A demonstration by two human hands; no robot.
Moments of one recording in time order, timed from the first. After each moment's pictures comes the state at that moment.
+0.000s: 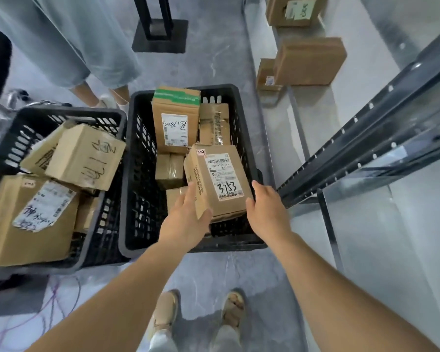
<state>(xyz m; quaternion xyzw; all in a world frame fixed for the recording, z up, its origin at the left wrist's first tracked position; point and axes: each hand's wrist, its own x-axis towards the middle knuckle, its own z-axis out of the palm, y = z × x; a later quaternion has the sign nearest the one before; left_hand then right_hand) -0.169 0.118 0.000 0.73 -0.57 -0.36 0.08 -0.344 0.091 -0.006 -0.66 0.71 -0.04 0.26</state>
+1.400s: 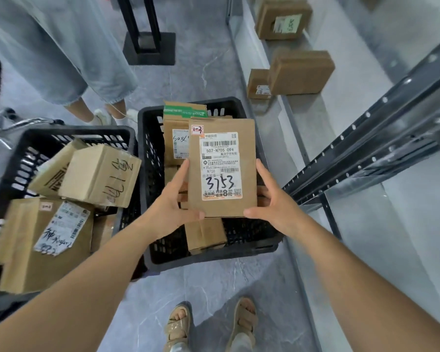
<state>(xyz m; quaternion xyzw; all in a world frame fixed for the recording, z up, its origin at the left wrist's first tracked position) -0.068 0.079 0.036 0.56 -0.55 -0.59 0.21 -0.314 0.084 0.043 -0.53 0.59 -0.20 0.57</state>
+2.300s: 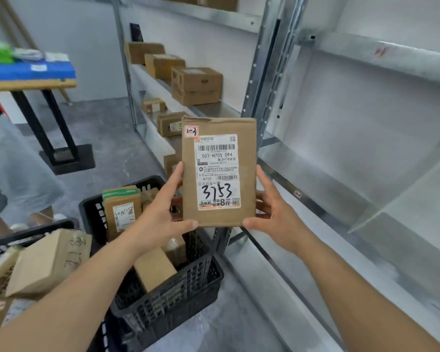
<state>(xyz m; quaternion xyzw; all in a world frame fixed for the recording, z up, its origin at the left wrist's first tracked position) -0.110 0.180 0.242 0.29 -0.77 -0.49 0.28 -0.333 0.297 0.274 -0.53 0.66 -0.40 0.34</state>
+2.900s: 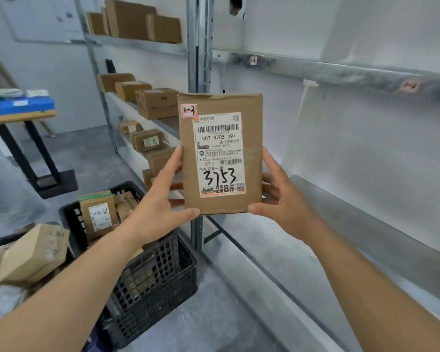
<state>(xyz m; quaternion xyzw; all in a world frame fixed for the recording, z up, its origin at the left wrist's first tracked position) -0.163 0.399 0.305 0.21 -0.82 -0.41 0.32 -0.378 0.538 0.325 -0.54 0.62 -0.50 0.26</state>
